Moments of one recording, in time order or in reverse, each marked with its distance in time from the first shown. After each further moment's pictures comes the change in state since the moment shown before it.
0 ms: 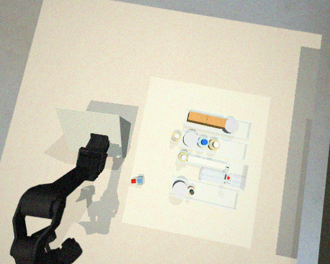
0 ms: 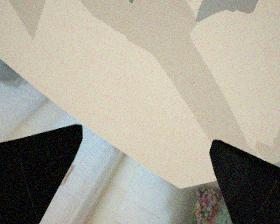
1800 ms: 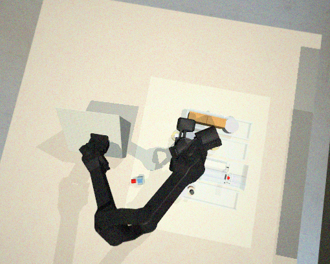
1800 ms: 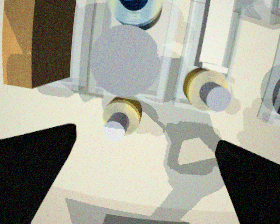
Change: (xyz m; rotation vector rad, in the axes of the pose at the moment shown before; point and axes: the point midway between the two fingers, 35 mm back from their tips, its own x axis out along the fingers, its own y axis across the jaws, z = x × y) arm -0.151 0.201 0.497 0.475 -0.576 -0.110
